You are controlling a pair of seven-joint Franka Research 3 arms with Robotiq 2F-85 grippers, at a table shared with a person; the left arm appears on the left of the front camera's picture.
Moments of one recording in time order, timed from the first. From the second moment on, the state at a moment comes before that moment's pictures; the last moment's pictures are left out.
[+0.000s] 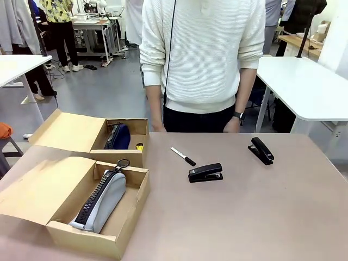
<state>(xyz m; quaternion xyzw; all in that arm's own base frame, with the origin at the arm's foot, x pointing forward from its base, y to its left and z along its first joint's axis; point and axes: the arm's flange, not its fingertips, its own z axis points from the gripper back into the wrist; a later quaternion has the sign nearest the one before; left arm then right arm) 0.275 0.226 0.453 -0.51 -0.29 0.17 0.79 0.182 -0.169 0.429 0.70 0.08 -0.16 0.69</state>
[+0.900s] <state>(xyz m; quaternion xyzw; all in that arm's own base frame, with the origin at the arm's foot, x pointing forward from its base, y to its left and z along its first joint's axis) 0.275 0.226 0.453 -0.51 -0.29 0.17 0.79 0.184 -0.168 0.431 0.70 0.08 -0.16 0.69</state>
